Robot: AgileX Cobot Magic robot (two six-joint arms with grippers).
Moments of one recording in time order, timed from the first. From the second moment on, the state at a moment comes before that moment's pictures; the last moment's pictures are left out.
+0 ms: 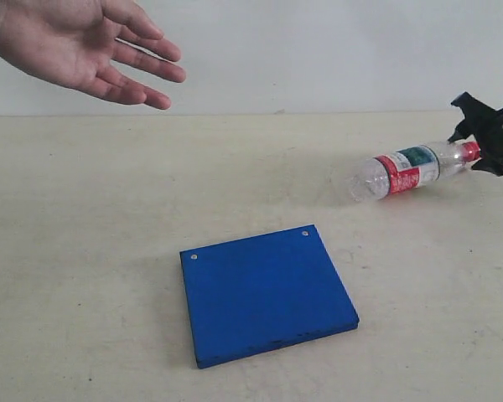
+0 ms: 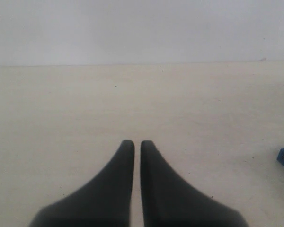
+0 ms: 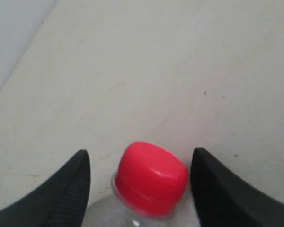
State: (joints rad) left arm 0.01 0.00 0.00 -0.07 0.30 0.11; right arm -0.20 2.29 -1.56 0.87 0.36 -0.12
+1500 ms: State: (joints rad) left arm 0.01 0.00 0.00 -0.07 0.30 0.11; right arm -0.20 2.03 -1.60 1.32 0.70 -1.66
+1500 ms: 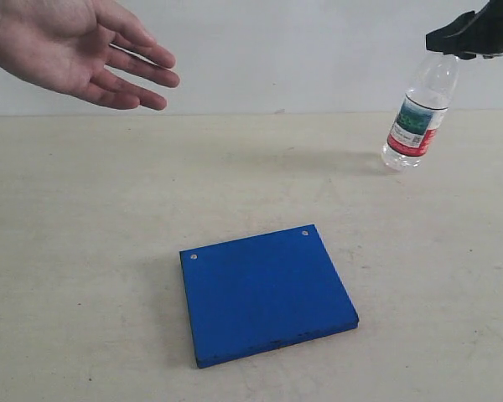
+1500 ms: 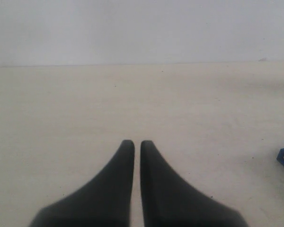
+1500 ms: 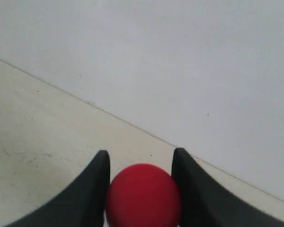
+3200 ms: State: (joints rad) left arm 0.01 0.00 0.00 -0.80 0.22 -0.17; right arm 0.44 1.21 -0.75 0.24 0.64 -0.30
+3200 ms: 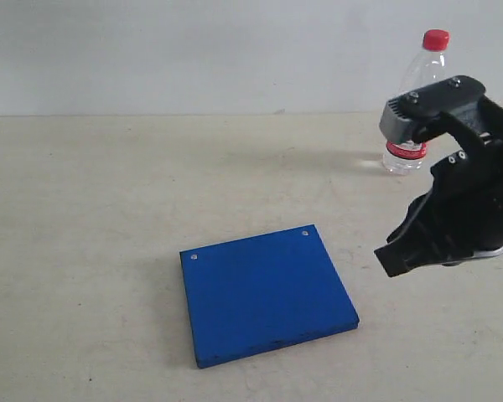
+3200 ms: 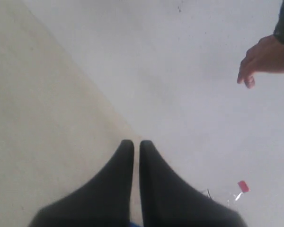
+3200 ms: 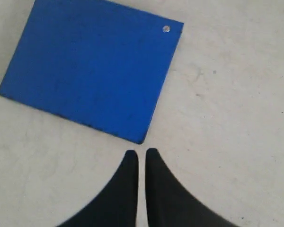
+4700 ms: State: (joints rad) left arm 0.01 1.18 -0.39 -1.52 0.93 1.36; right arm 0.26 1.85 -0.92 0.98 1.11 -0.78
